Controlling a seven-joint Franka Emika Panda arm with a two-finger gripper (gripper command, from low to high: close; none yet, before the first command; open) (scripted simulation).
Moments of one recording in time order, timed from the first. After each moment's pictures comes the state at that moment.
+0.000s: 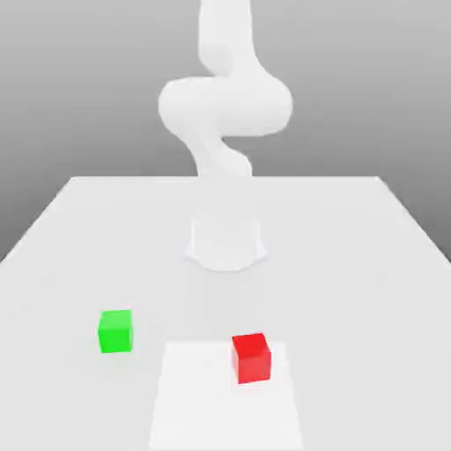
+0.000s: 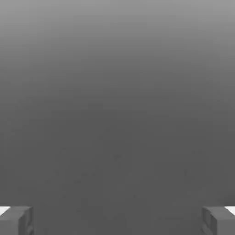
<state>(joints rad) 0.01 -0.73 0.00 -2.36 0.00 2.35 0.79</state>
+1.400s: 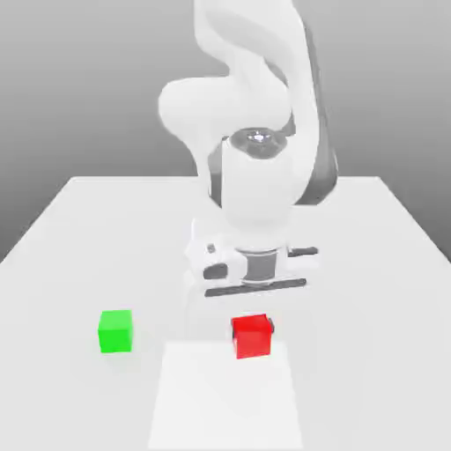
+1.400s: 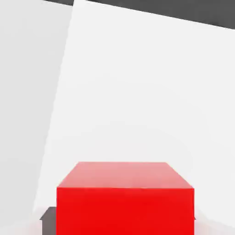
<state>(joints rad) 0.02 -0.05 -0.02 -2.84 -0.01 2.79 0.77</state>
